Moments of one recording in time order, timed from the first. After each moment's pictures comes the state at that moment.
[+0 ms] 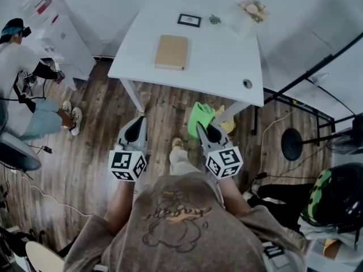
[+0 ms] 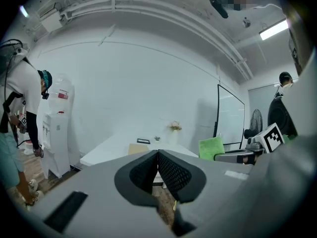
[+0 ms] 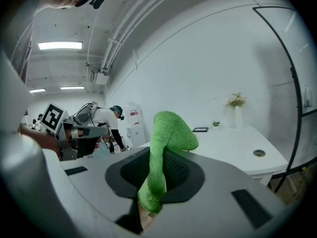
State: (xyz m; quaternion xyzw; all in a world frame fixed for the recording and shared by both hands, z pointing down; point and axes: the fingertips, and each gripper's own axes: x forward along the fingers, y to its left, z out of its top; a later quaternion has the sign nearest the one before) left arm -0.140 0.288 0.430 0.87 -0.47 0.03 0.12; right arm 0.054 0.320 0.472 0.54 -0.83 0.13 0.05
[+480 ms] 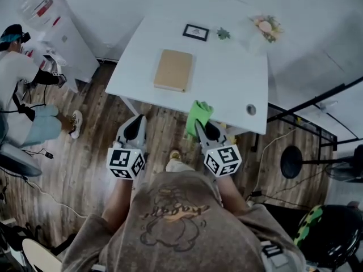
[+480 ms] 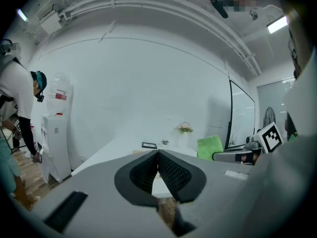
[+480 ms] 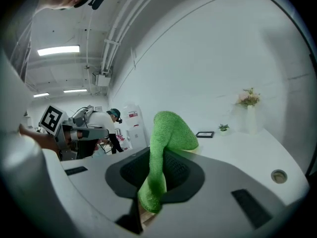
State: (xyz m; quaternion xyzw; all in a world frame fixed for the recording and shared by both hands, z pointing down) left arm -0.109 0.153 0.423 0.86 -0.50 0.03 0.12; right arm 0.082 0.169 0.464 0.50 -0.85 0.13 0.04
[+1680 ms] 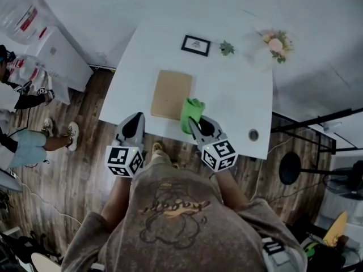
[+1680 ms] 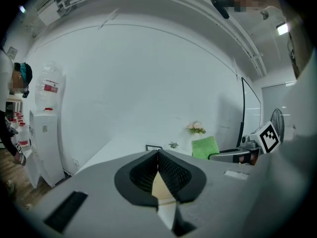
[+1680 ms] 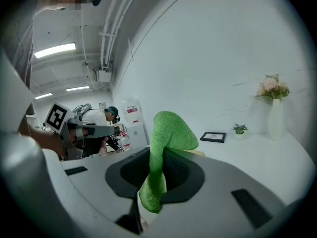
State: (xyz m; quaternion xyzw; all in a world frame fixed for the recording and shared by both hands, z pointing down) left arm -0.100 -0.031 0.437 0.86 -0.49 0.04 0.14; right arm 0.070 -0.014 0.475 0.47 -0.87 0.15 0.08
